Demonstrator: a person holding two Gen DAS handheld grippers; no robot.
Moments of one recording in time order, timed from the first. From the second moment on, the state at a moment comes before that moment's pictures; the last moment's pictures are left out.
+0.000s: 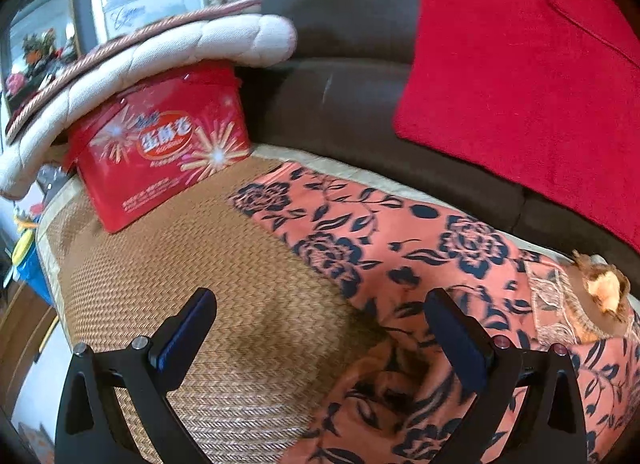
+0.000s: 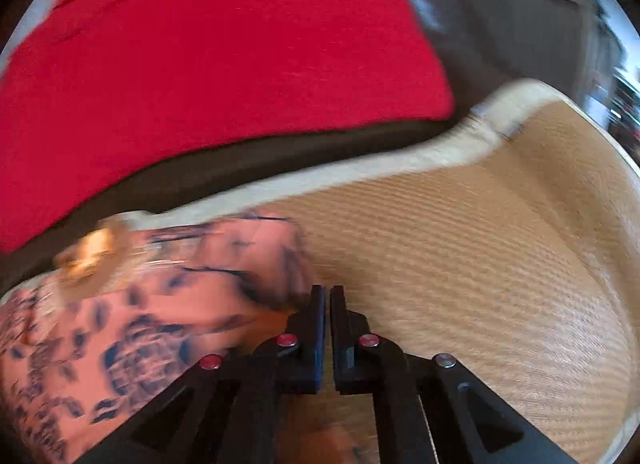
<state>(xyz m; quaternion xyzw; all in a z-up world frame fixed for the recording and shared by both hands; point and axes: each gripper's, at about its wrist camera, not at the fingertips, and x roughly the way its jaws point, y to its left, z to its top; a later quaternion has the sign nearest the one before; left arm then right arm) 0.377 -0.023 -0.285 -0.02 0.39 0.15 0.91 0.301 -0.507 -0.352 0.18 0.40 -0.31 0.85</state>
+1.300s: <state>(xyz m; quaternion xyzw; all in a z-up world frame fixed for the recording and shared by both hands) 0.453 0.122 -0.349 -0.41 0.44 0.02 0.80 0.353 -0.300 -0.369 0.19 0.45 0.08 0.87</state>
